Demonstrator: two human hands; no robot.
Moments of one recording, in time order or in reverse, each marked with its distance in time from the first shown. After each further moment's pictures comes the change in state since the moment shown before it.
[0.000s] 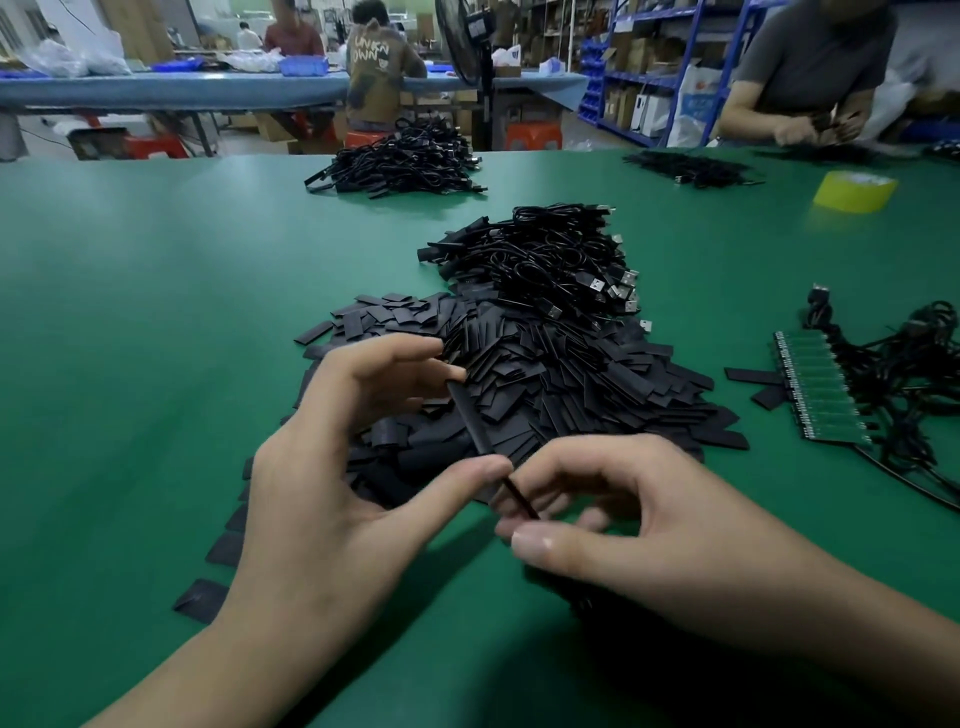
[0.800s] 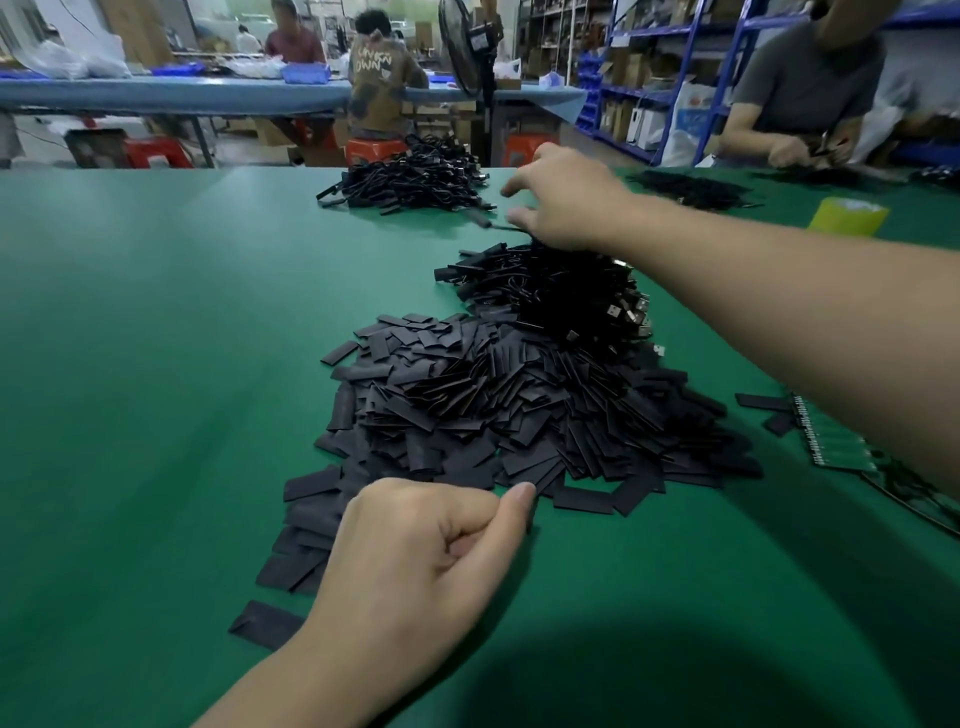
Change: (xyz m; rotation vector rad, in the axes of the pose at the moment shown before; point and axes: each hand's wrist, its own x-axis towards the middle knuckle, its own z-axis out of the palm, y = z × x) left_hand -0.015 -0.012 -0.001 0.158 -0.211 0.030; right_hand 0.239 -0.051 -0.111 -1.162 0.346 -0.039
